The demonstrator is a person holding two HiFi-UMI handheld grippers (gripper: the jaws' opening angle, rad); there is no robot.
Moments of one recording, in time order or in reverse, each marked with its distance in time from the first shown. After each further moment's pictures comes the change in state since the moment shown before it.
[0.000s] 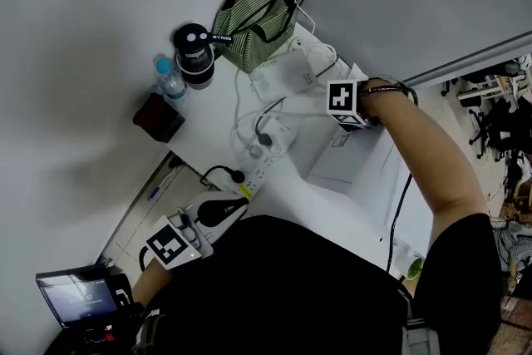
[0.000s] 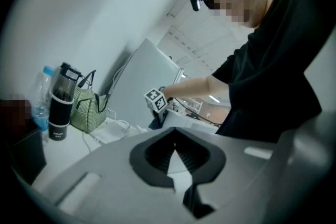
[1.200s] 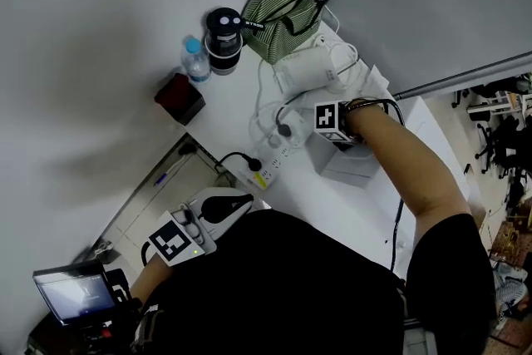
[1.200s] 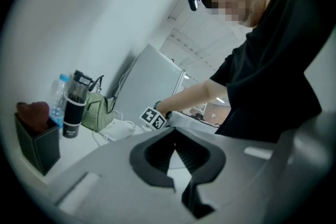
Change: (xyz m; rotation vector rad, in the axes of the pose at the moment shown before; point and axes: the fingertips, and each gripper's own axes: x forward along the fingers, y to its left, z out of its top) left arm -0.033 0.002 -0.018 0.015 -0.024 0.046; right arm 0.057 0.048 0.076 -0.101 0.110 0.069
